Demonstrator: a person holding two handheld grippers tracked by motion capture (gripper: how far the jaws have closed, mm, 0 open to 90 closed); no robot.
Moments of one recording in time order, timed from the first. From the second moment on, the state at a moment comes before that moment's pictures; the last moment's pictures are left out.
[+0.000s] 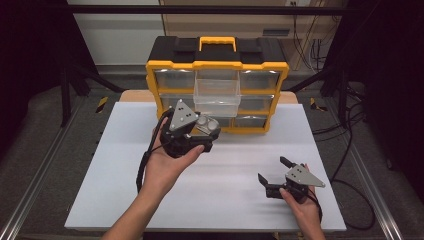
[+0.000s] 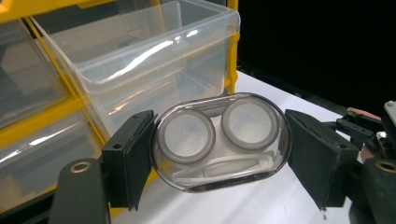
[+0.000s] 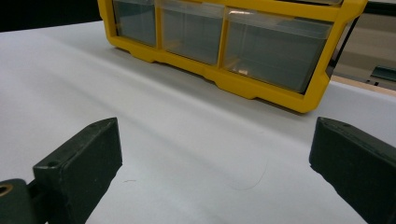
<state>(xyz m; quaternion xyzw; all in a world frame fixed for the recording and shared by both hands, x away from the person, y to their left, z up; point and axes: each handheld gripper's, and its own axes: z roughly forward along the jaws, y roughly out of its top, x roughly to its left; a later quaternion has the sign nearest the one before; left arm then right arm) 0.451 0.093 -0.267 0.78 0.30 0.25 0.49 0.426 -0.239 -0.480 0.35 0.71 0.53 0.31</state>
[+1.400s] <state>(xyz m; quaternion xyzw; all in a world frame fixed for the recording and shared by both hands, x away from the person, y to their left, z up) 0.496 0.083 -0.203 0.77 0.30 0.28 0.50 0.426 -0.238 -0.479 0.36 0.71 0.53 0.31</state>
